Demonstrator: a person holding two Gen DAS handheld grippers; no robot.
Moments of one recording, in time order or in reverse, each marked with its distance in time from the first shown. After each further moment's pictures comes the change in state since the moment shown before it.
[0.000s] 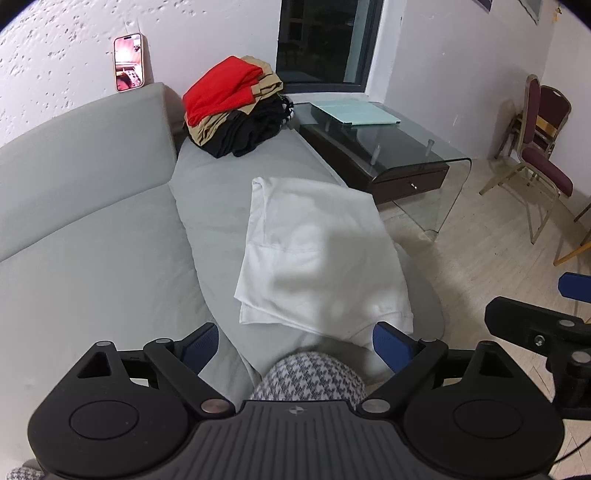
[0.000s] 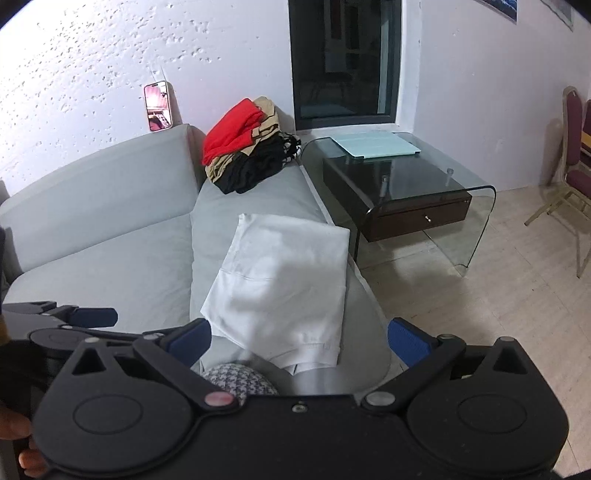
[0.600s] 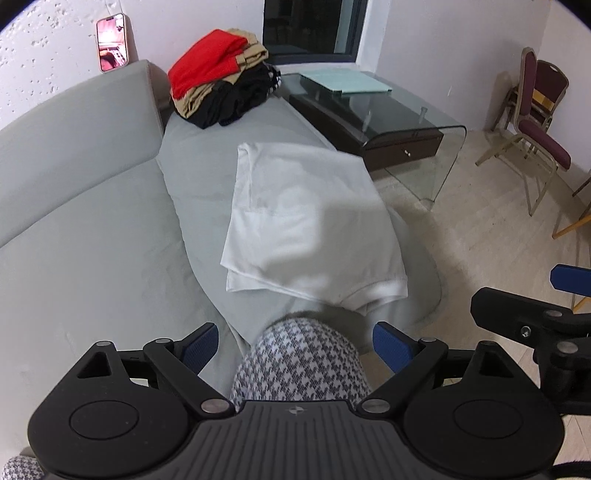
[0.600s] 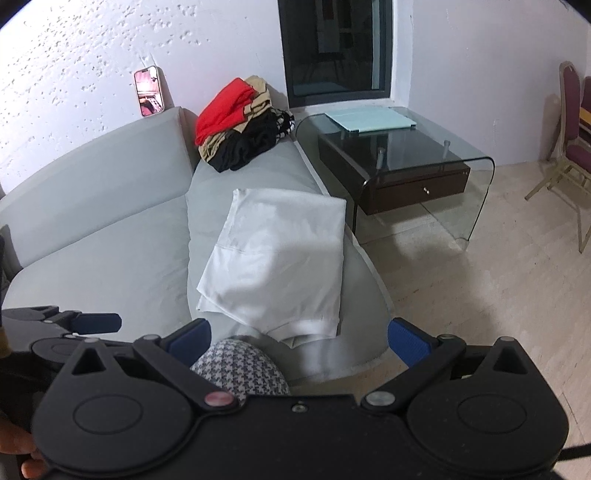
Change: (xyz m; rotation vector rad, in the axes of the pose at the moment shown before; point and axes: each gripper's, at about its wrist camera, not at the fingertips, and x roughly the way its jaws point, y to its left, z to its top) left arm 0.017 -0.009 -0.016 0.034 0.089 -0.008; right arm 0.012 -0.007 -0.021 0.048 0.063 0.001
